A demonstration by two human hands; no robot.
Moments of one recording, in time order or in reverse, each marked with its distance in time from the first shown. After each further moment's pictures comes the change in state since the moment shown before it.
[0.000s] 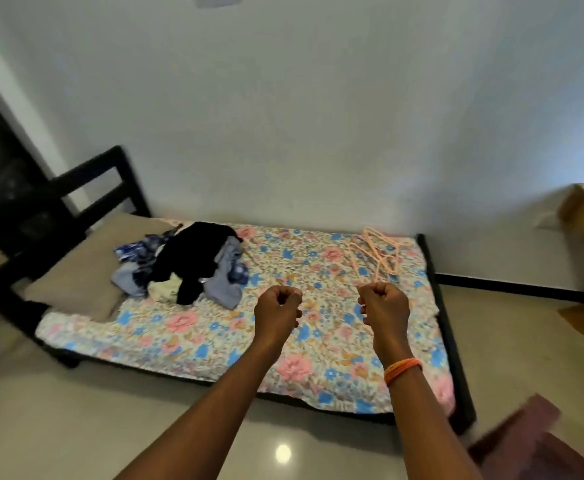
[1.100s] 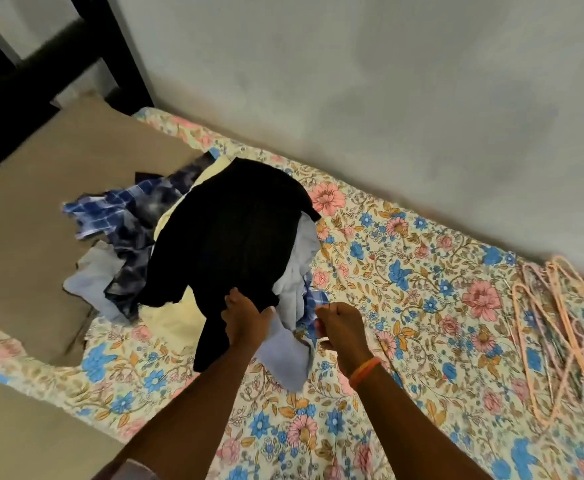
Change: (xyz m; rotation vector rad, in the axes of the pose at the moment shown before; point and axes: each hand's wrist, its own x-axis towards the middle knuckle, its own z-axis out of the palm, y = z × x) left_hand 0.761 -0.326 -0.238 0.537 0.205 -0.642; right_hand 0.418 0.200 0.698 -0.472 -0.439 0.503
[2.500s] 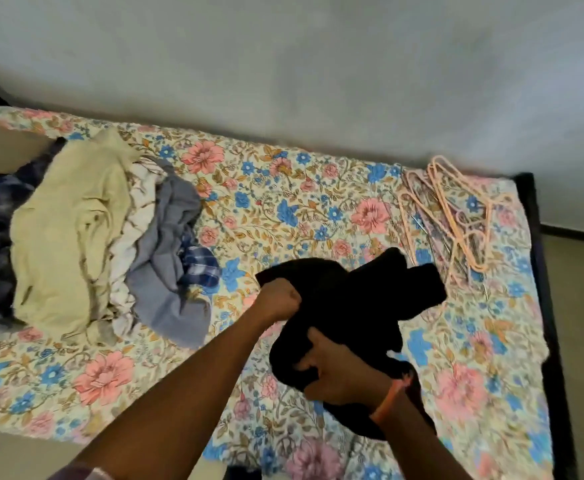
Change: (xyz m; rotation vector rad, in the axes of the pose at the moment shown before) left_hand -0.221 0.138 0.200 0.462 -0.684 0.456; right_hand -0.056 0.192 -0.272 -0.540 -0.615 -0.425
